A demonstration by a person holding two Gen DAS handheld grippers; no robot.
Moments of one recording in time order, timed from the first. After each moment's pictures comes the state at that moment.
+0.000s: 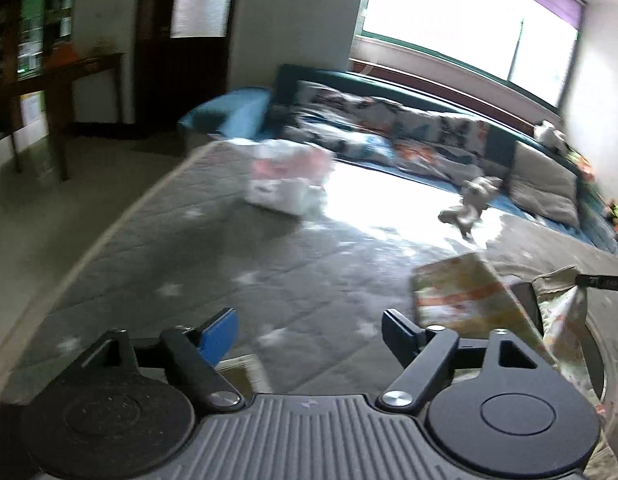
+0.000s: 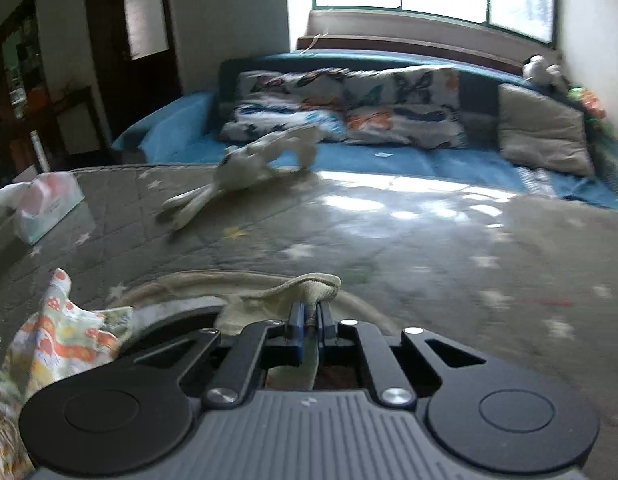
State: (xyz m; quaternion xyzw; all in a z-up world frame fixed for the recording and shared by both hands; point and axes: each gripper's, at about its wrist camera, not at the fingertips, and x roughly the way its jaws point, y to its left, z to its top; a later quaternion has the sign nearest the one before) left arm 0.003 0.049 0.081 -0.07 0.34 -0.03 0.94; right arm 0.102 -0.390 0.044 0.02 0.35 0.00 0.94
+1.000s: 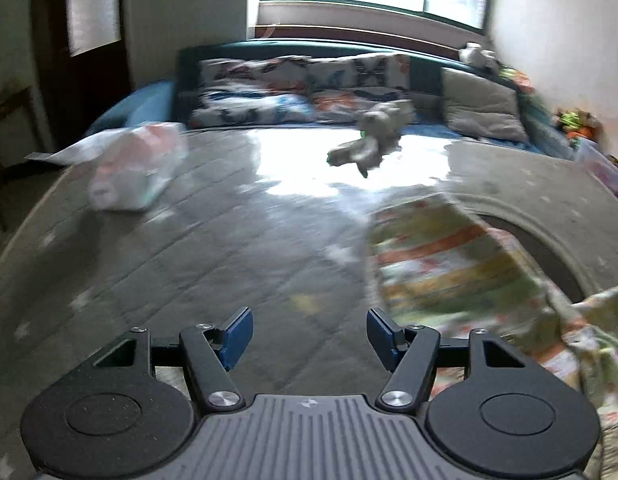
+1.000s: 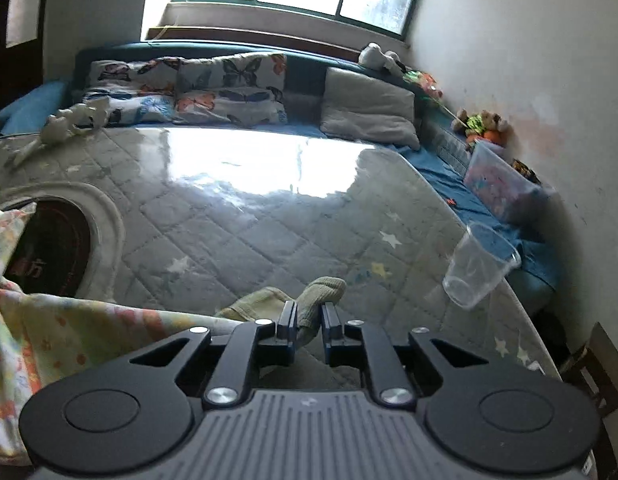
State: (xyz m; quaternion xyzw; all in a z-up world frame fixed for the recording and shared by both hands) left arm 0.045 -0.074 0.046 0.04 0.37 -0.14 0.92; right arm -0.072 -0.523 0.056 -0.03 0.36 -0.21 0.91
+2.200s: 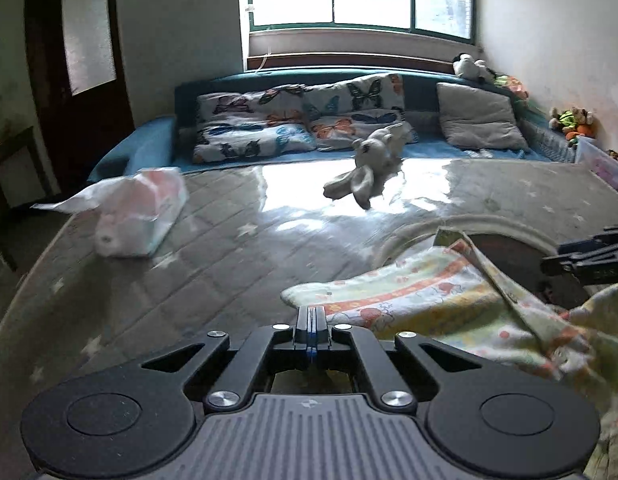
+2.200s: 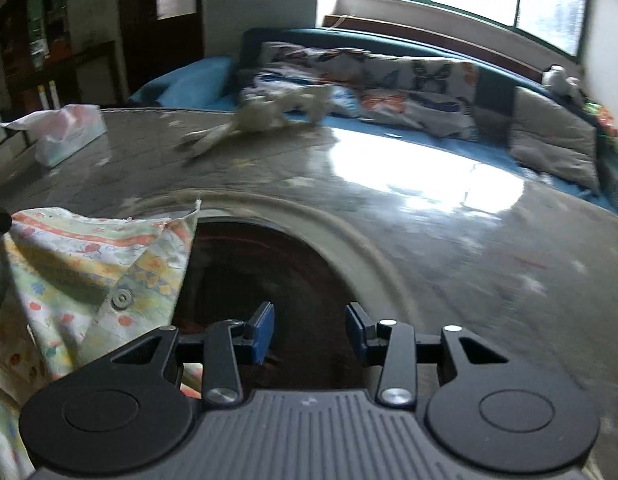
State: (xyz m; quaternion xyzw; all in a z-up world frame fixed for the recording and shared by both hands) left arm 0.045 -0.073 0.054 0.06 0.34 -0.12 0.93; right arm 0.078 -0.372 0.018 -0.04 0.39 0.06 0.92
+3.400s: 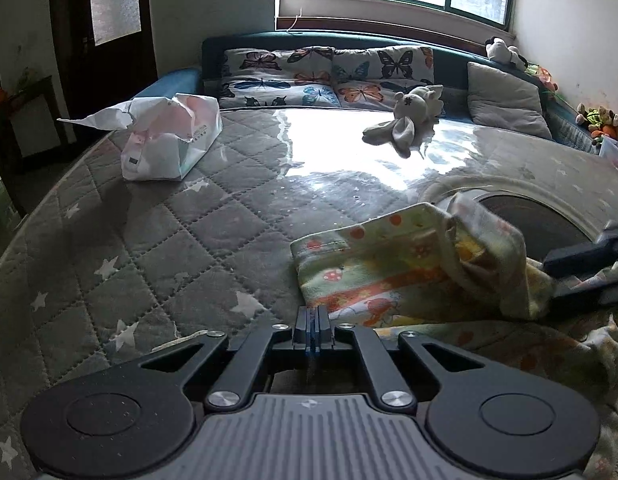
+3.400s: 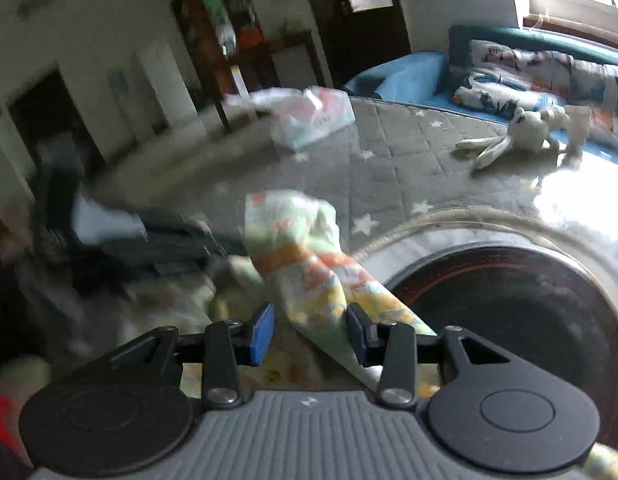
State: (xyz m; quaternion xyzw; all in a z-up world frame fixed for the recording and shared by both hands) left arm 0.040 -0.043 0.025 0.03 0.38 -0.09 0.92; right arm 0.057 -0.289 0.050 0.02 0.38 0.35 0.86
